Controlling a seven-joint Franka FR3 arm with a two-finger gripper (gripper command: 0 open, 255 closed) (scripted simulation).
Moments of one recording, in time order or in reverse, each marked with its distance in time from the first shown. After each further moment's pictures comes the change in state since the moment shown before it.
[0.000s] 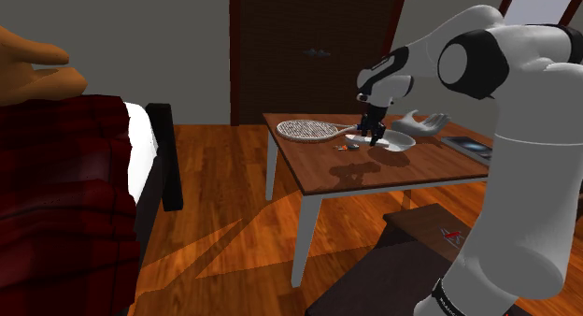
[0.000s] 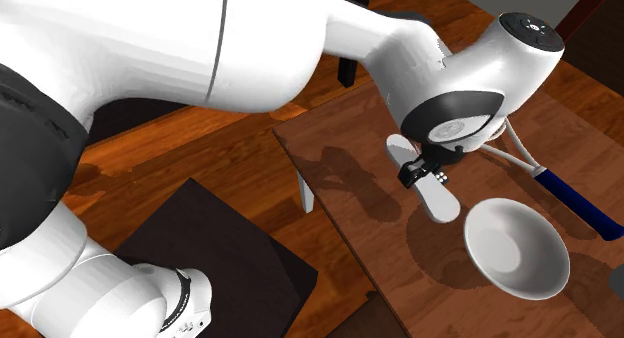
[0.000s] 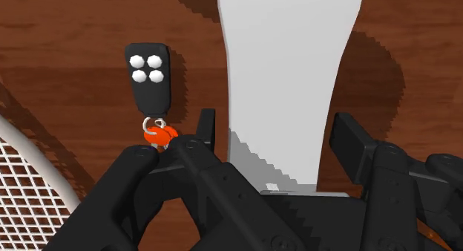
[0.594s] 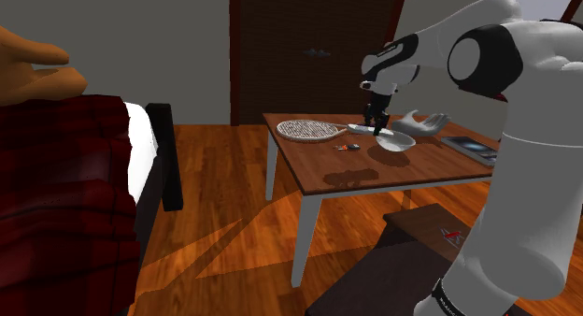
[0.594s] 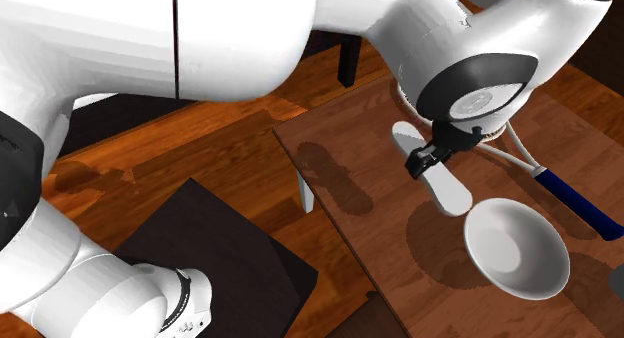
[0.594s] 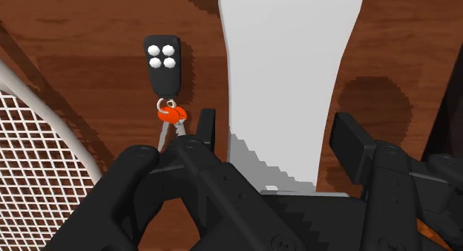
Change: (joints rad) arm 0.014 -0.050 -0.017 0.070 -0.045 -0.105 0.029
